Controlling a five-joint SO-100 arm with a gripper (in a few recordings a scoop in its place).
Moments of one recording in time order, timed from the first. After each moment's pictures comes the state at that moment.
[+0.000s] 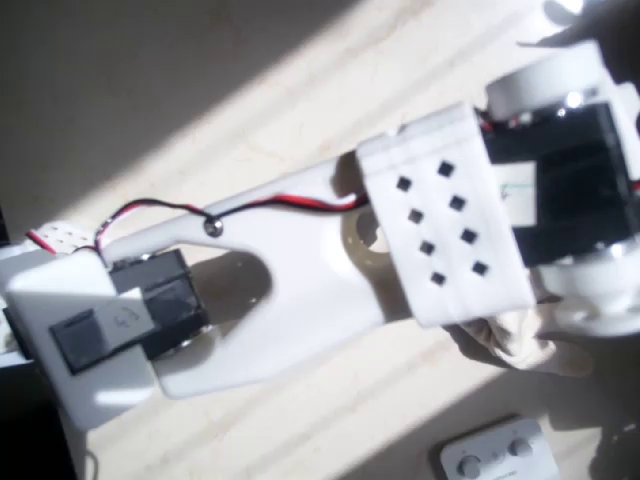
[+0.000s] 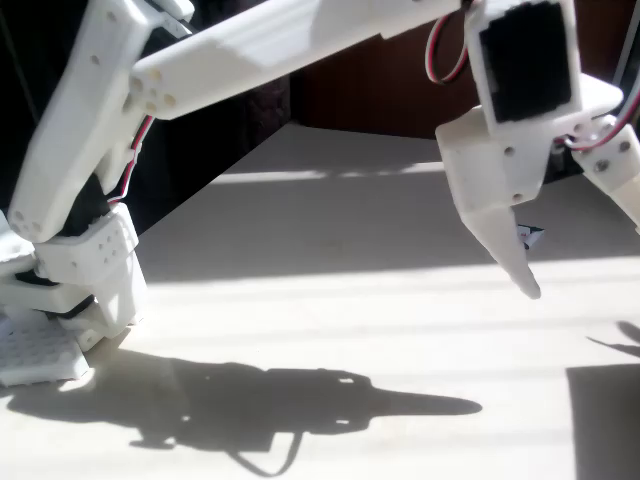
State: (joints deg) arm -5.5 51.9 27.7 93.6 -9.7
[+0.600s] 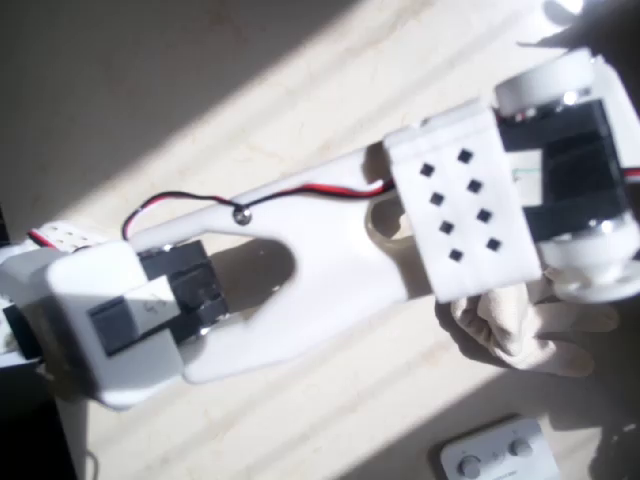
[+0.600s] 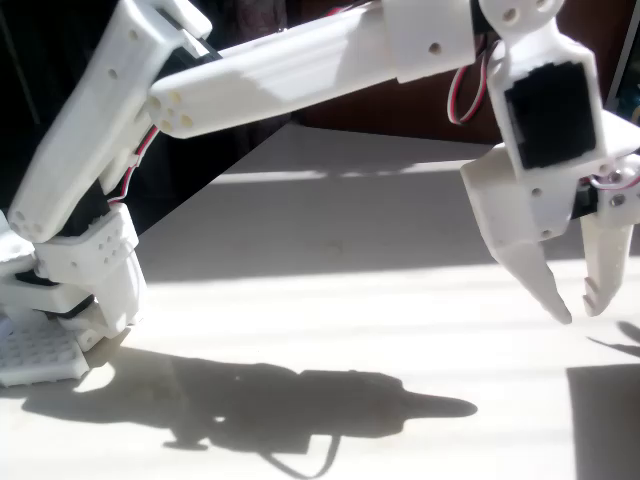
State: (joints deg) arm -5.5 48.6 27.7 87.1 -9.7
